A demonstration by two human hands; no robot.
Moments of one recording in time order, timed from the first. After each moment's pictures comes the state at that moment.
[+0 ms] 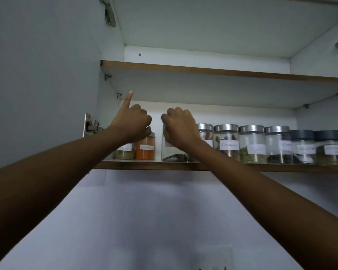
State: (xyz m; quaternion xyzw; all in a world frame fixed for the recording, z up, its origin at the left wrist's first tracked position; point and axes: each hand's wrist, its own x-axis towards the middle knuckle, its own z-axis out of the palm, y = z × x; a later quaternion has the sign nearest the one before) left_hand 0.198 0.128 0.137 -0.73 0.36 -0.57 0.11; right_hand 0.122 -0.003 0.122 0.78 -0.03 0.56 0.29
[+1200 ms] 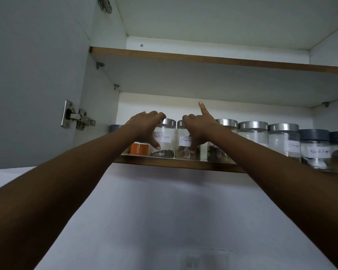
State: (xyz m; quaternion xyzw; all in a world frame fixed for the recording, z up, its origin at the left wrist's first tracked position) left_hand 0.220 0.045 0.129 -0.79 0.45 -0.42 -0.06; right_hand 0.099 -0.103 0.141 0.87 -0.10 0.29 0.39
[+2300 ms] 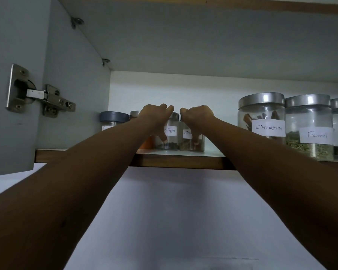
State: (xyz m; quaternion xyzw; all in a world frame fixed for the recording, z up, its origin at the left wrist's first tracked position) left_hand 0.321 -0.034 0.140 -0.80 0.39 -0.45 0.08; right_hand 0.229 -0.145 0.144 0.87 -0.19 0.25 0.38
